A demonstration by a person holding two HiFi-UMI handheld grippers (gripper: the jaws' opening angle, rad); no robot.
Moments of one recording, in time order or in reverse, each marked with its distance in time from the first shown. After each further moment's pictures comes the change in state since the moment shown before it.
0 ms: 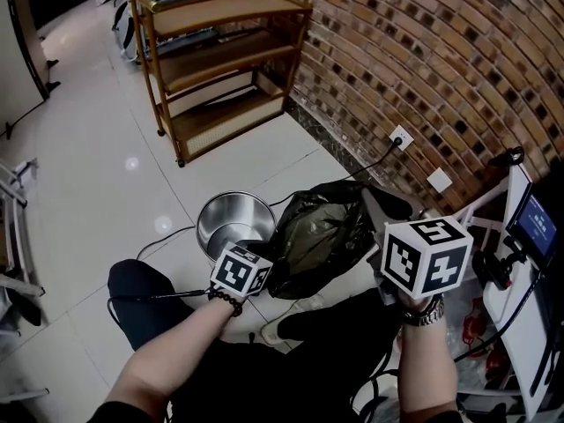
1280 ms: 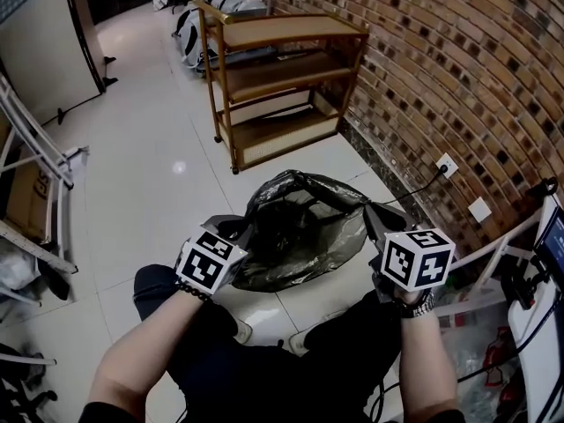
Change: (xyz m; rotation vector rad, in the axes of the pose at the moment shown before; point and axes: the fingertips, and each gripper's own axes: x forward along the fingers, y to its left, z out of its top) left arm -0.185 0.082 0.040 0.179 -0.085 0.358; right arm 0.063 0.055 -0.028 0.068 -0.076 0.214
